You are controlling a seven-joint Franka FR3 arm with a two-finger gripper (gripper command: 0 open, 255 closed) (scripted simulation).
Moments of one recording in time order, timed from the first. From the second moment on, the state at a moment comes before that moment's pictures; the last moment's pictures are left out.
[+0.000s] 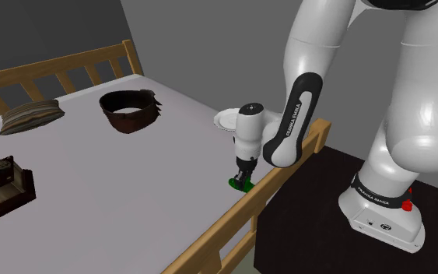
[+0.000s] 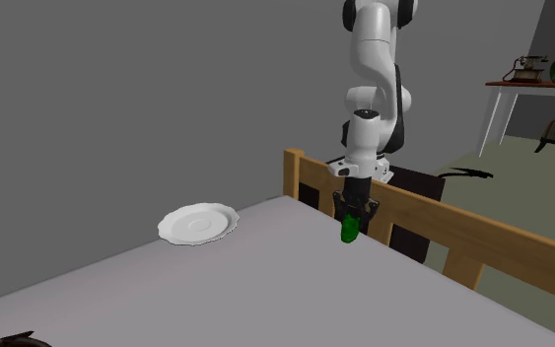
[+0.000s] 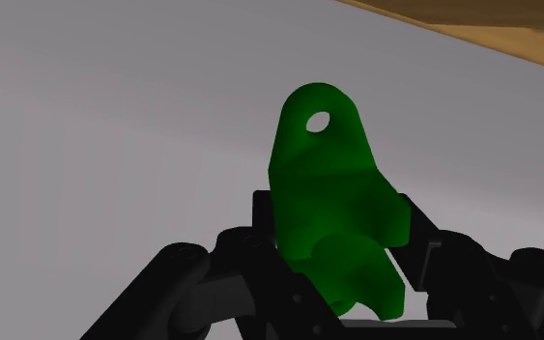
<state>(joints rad) 0.17 0.23 0.18 -2.73 -0.27 3.00 0.46</state>
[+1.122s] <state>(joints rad) 0.07 0.04 0.33 -2.76 -0.04 2.85 0.29</state>
